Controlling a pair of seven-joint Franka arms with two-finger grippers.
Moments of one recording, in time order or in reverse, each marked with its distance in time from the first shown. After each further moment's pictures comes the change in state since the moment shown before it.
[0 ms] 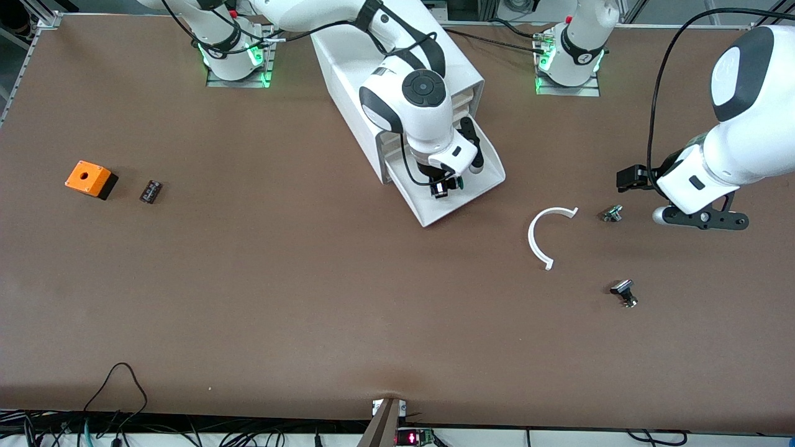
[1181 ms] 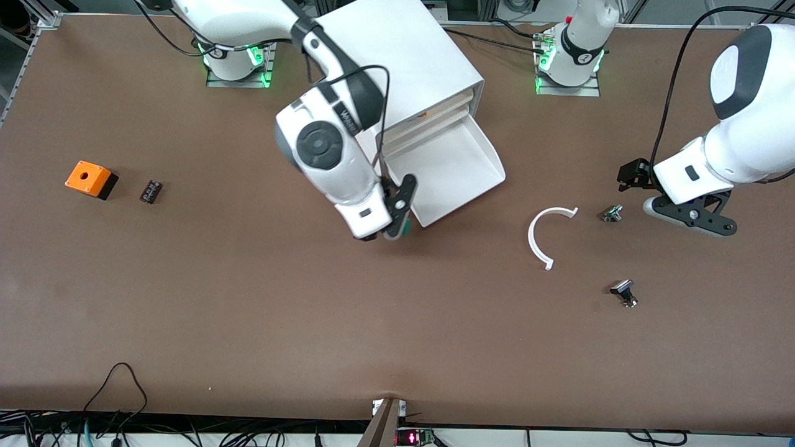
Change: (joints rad) left arm 0.001 -0.016 0.002 -0.025 0.000 0.046 0.241; right arm -0.205 -0.077 -0.004 0.022 0.146 -0.130 0.255
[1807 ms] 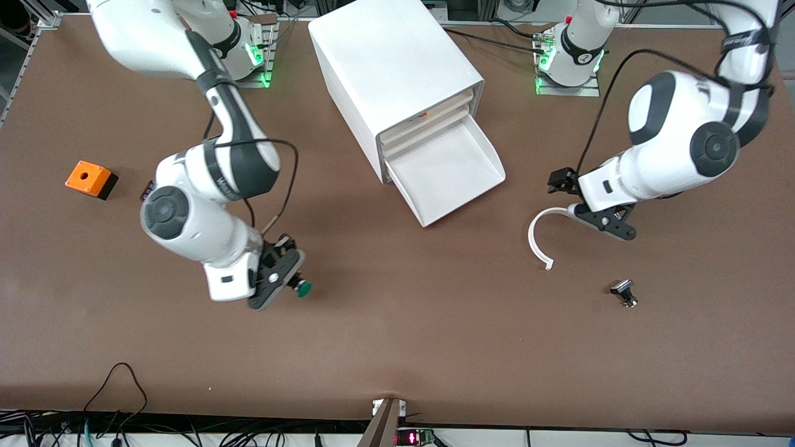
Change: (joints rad) left arm -0.020 0.005 -0.077 -0.183 -0.114 0.175 0.010; right arm -0.269 -0.013 -0.031 -0.010 0.014 0.005 0.002
